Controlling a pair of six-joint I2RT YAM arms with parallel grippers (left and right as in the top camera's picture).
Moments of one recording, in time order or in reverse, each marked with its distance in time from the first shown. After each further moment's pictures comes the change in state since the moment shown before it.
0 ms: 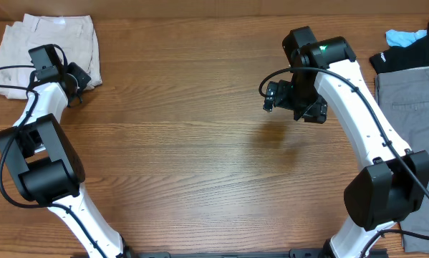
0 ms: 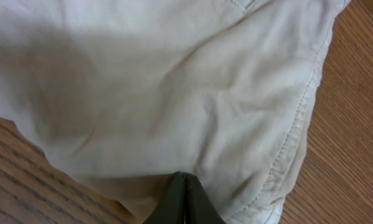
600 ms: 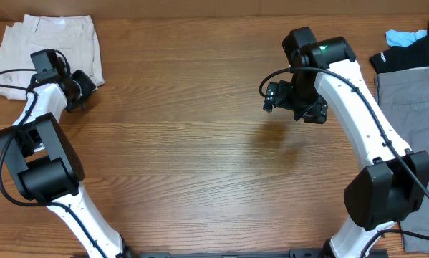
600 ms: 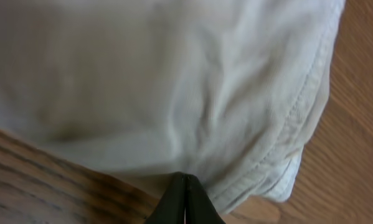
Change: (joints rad) left arm 0.005 0.016 0.000 -0.108 0.118 0.105; right arm 0.000 0.000 0.000 -0.004 0.000 0.000
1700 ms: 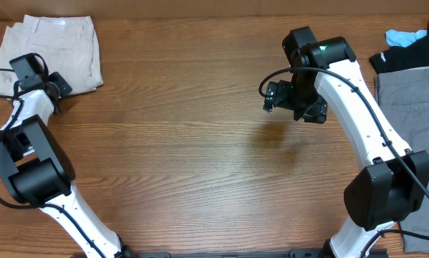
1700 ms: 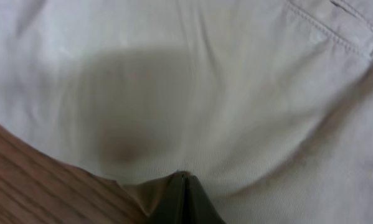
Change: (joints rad) left arm 0.098 0.019 -0.004 0.179 -0.219 0.122; right arm 0.000 0.000 0.000 0.005 0.000 0.000
